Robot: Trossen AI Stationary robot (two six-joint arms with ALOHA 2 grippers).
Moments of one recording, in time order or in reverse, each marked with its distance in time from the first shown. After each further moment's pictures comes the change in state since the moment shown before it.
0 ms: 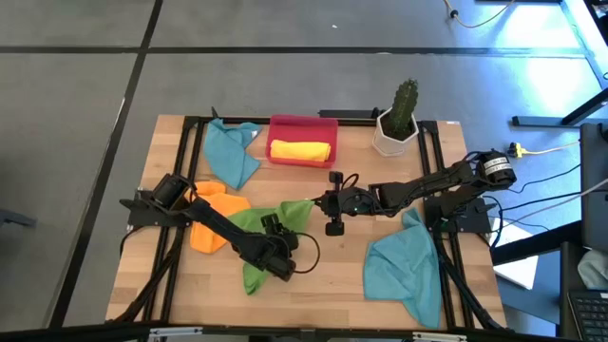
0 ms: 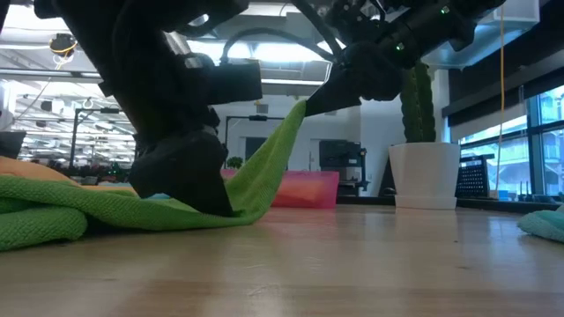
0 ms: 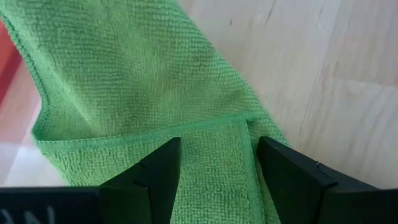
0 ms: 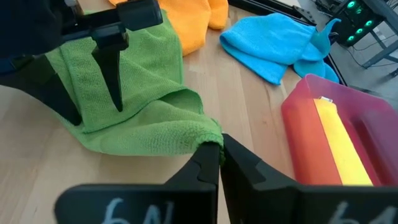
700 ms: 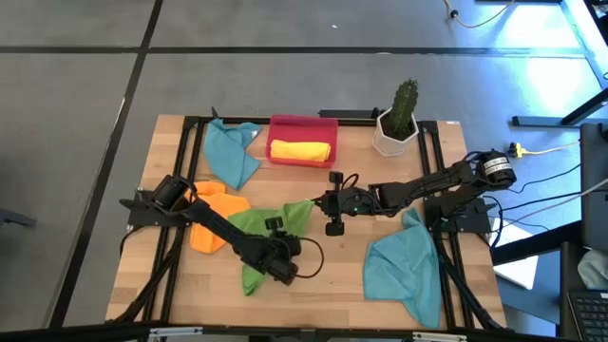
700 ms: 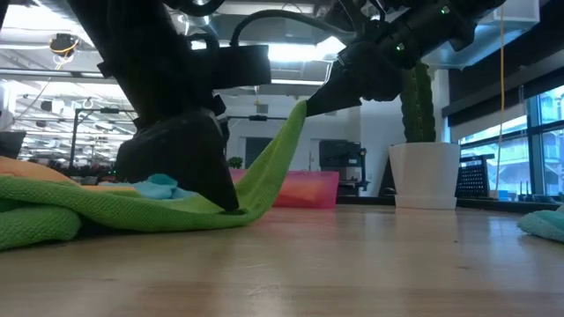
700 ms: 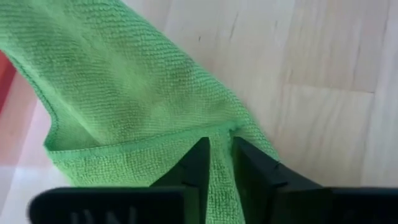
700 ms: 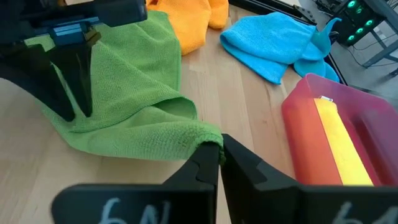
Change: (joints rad) left arm -0.017 0.004 0.060 -0.027 0.027 0.082; right arm 0.000 0.000 0.000 -0.002 0.000 0.000
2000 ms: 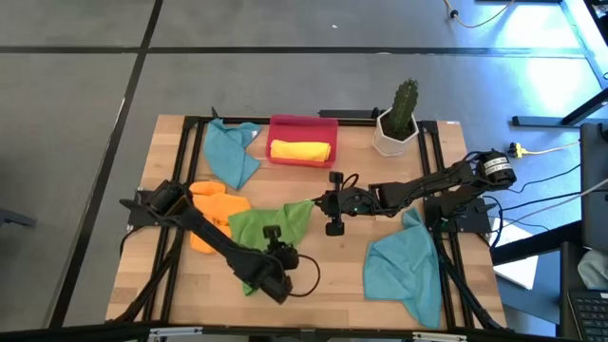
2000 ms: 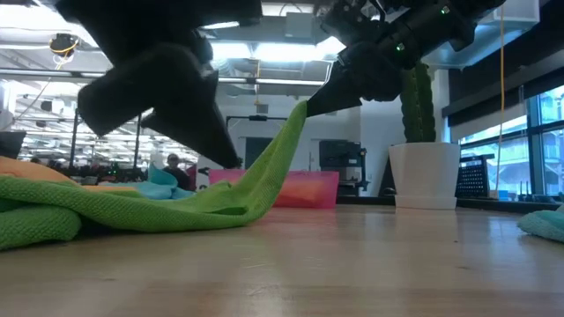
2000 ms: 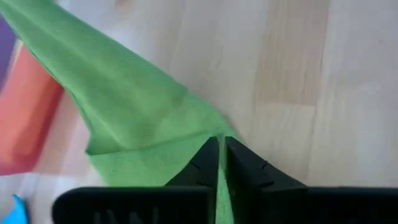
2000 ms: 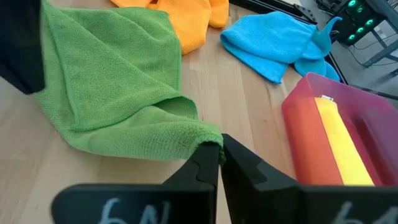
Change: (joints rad) left arm -0.094 0.005 0.107 -0.130 -0.127 -0.029; right arm 0.000 0.000 0.000 -0.003 0.000 0.004
